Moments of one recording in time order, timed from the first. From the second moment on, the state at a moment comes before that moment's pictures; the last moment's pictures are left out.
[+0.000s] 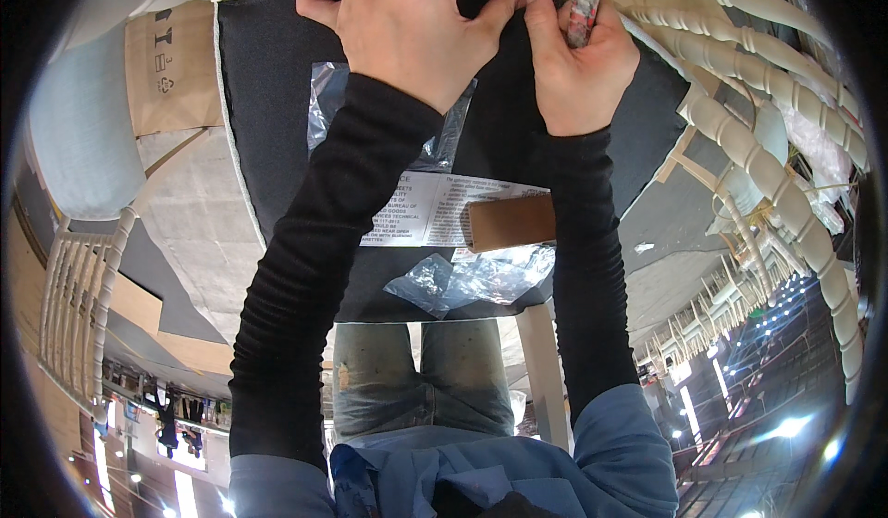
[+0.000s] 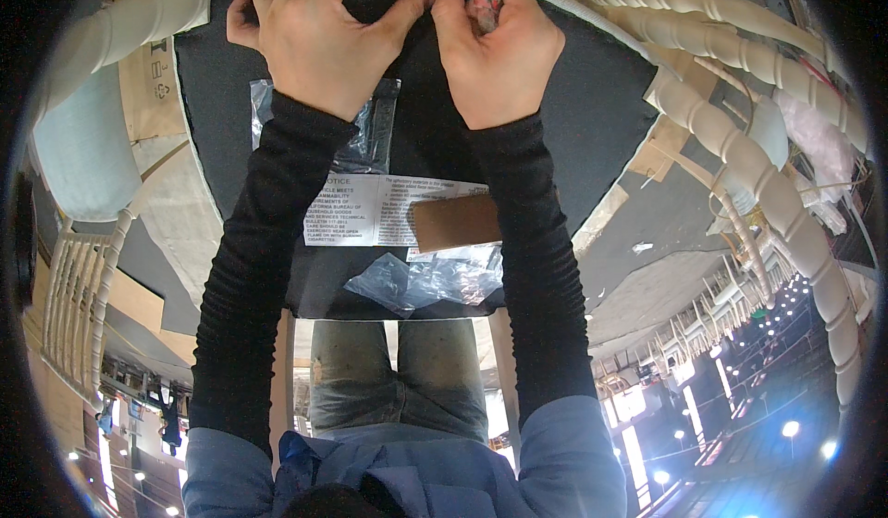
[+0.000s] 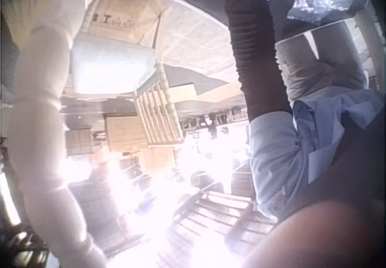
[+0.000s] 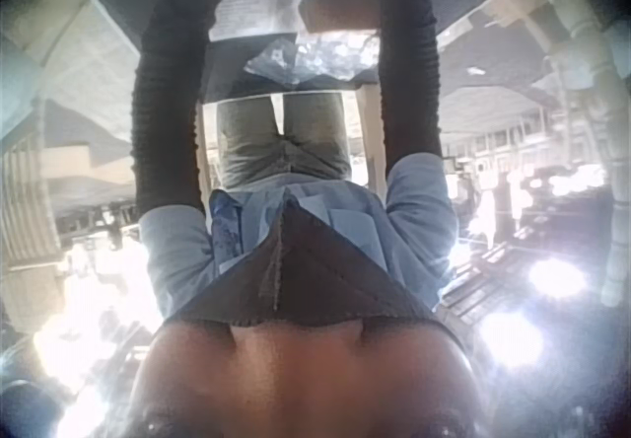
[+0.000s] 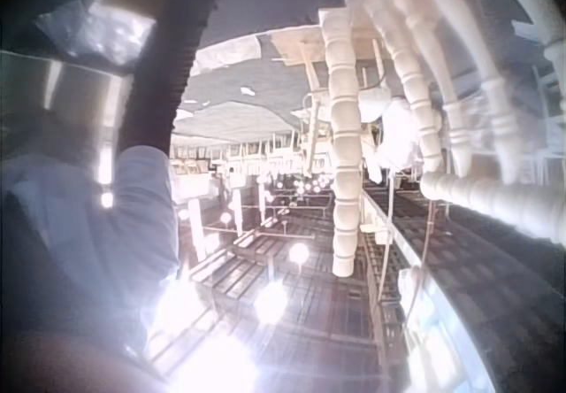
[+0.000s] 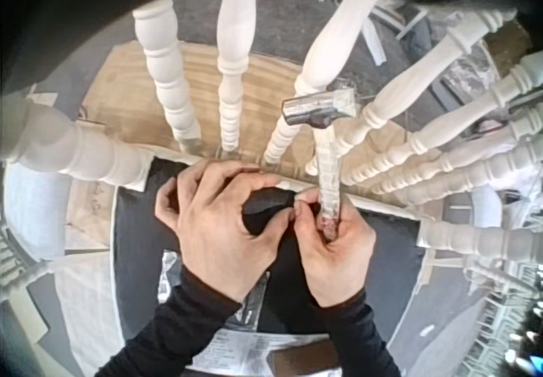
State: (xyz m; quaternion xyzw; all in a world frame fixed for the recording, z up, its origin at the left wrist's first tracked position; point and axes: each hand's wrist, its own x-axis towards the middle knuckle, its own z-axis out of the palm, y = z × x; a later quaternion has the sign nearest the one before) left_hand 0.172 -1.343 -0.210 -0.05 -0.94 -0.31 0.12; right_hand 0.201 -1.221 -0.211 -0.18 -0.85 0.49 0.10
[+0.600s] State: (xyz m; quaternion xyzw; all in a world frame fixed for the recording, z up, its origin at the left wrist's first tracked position) left_hand 0.170 -1.345 -0.207 -0.05 -0.94 -0.32 0.11; right_hand 0.222 -1.204 -0.201 -0.07 -0.92 0.36 0.18
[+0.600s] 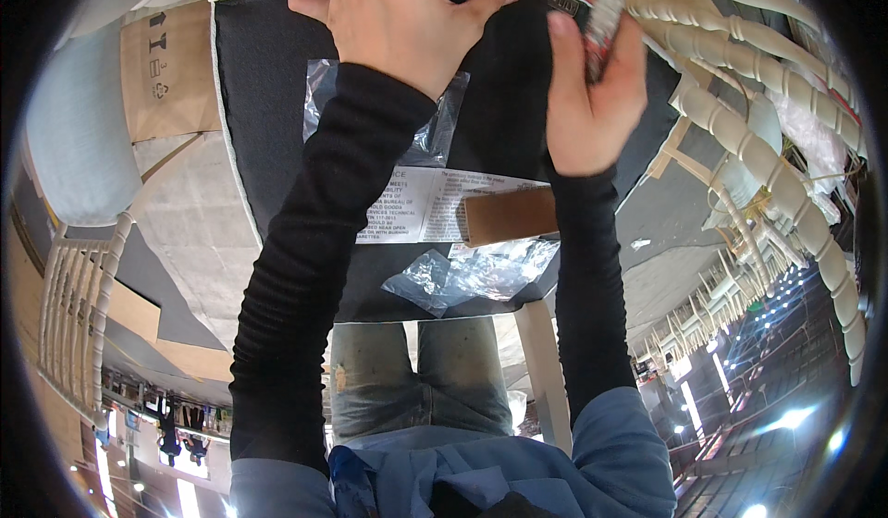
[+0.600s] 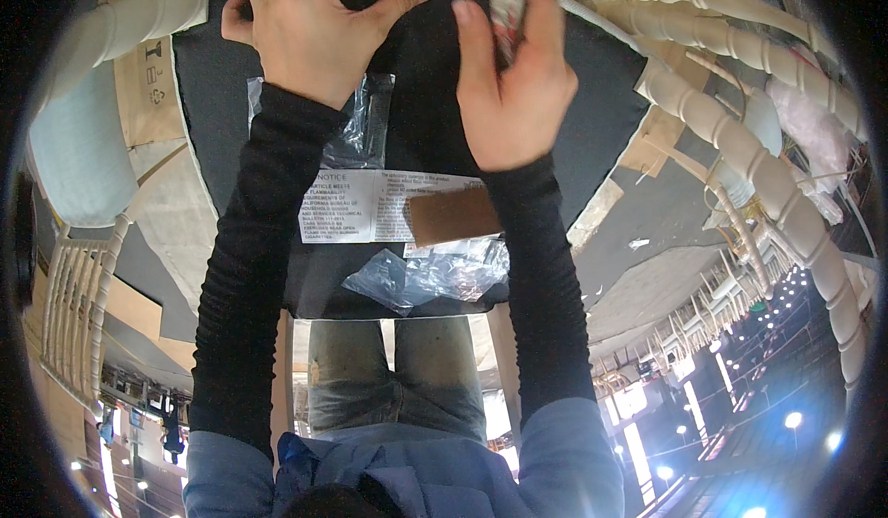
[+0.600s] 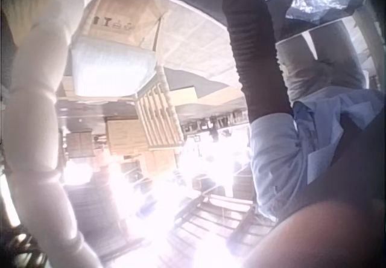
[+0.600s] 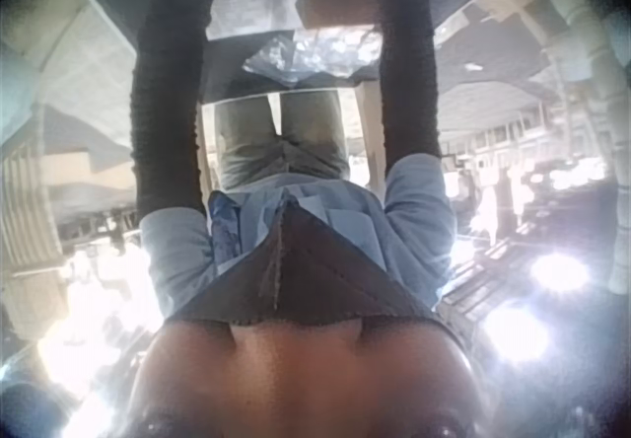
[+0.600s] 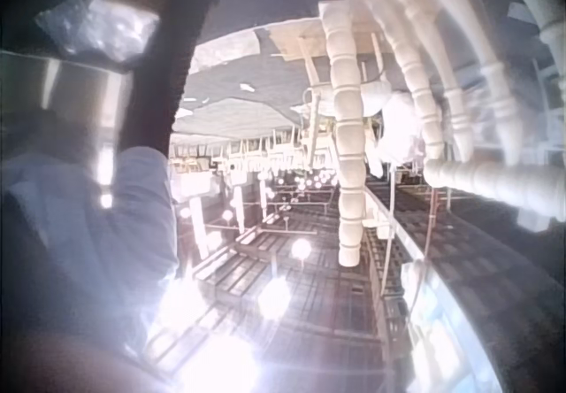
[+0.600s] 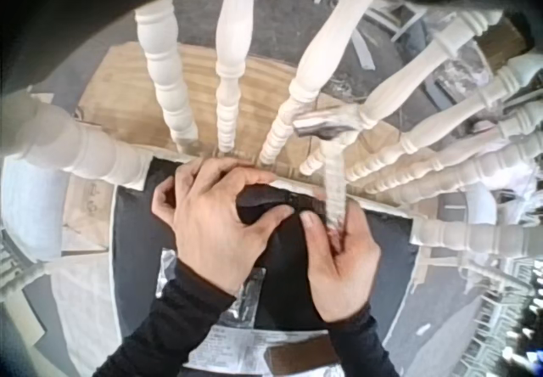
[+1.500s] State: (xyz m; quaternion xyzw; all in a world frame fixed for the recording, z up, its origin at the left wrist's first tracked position) left_hand 0.175 -1.346 -0.213 -0.07 -0.94 -0.32 0.14; right_hand 0.276 -1.194 -0.175 0.03 -0.99 0.10 0.08
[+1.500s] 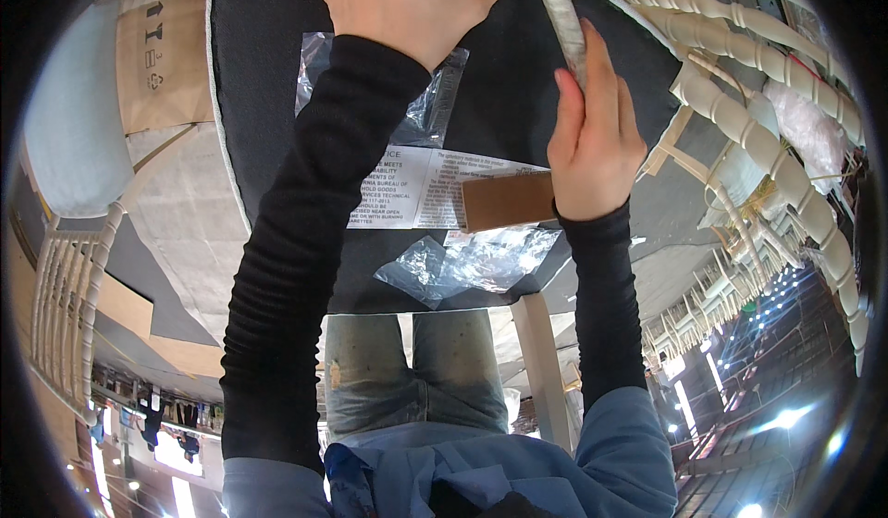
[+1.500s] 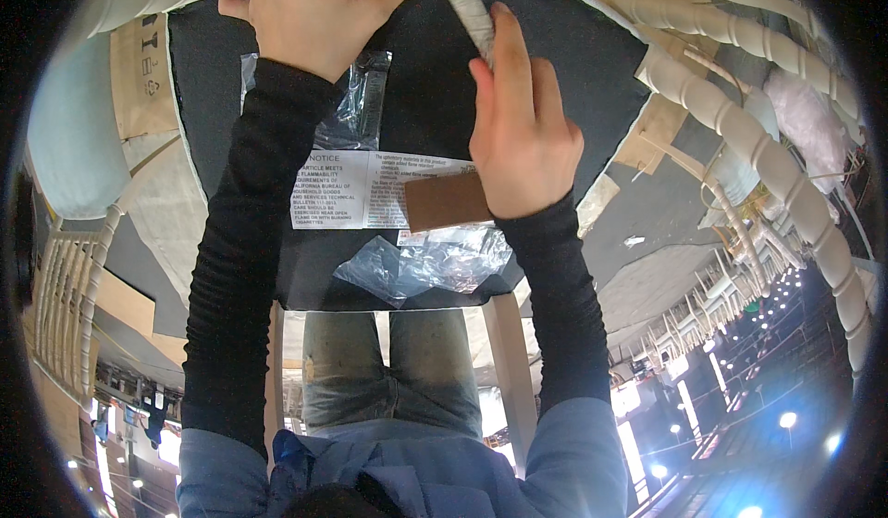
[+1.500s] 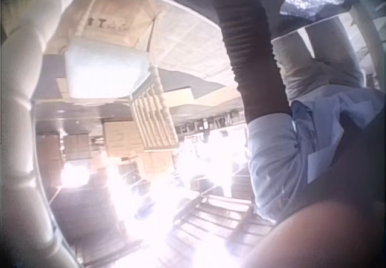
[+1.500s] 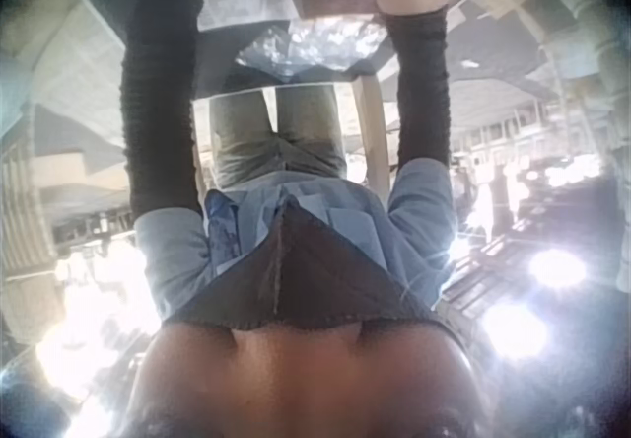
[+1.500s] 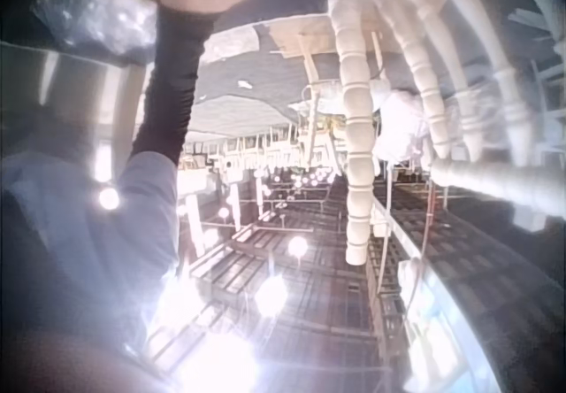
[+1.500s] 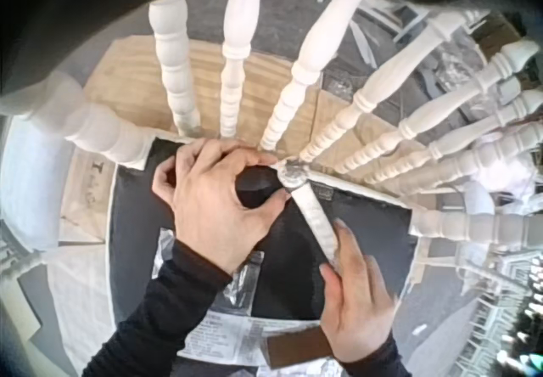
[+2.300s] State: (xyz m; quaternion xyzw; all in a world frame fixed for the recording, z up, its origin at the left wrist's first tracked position) left_hand 0.170 -1.347 -0.211 -0.07 -0.93 -0.35 0.11; right_hand 0.275 -1.192 -0.193 0.05 -0.98 0.12 0.16
